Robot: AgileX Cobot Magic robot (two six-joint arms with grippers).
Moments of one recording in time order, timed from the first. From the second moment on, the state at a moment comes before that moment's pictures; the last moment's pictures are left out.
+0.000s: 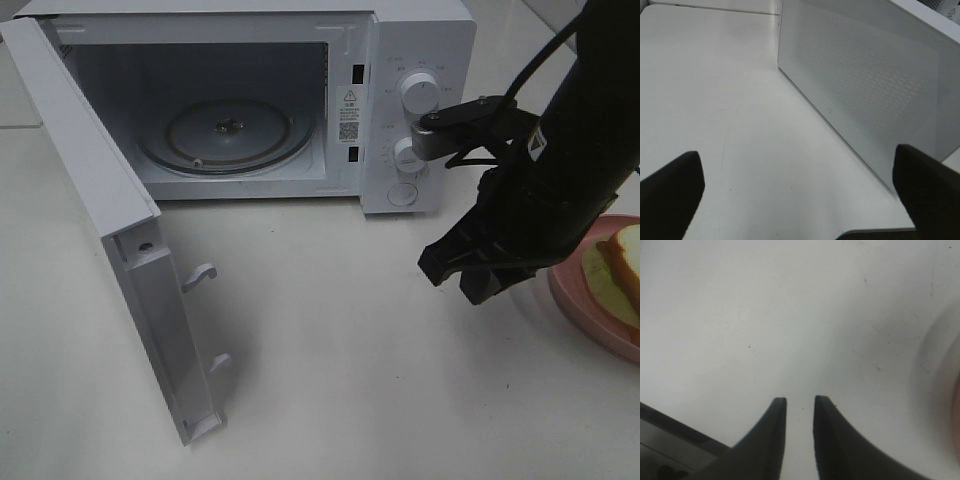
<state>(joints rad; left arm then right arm) 0.03 0.00 -0.51 -0.15 1.06 0.03 0.51 1.53 -0.93 -0.01 0.79 0.05</state>
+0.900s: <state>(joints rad) 0.03 0.00 -0.51 -0.15 1.06 0.03 0.19 1.54 -0.93 -0.08 0.77 0.04</state>
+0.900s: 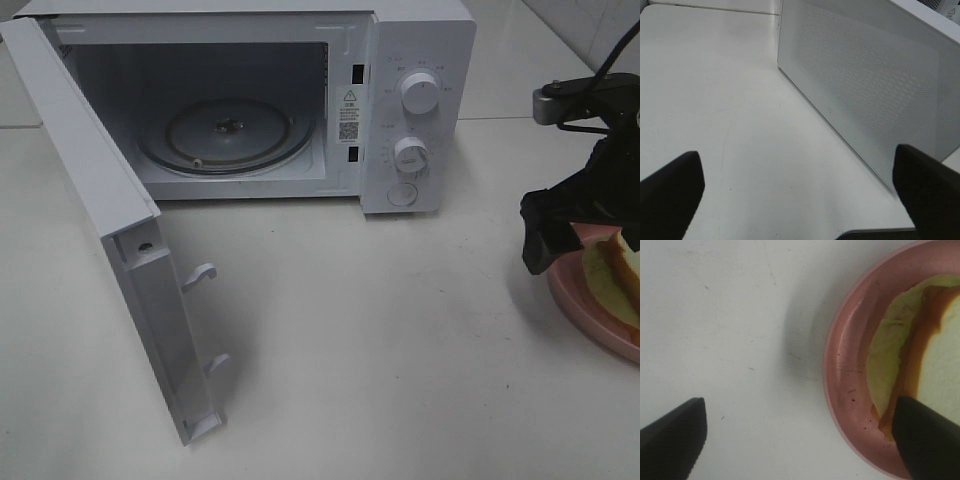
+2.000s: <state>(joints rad) 0.03 0.00 -0.51 -0.15 1.06 0.03 0.17 1.87 -0.93 -0.16 0.59 0.10</state>
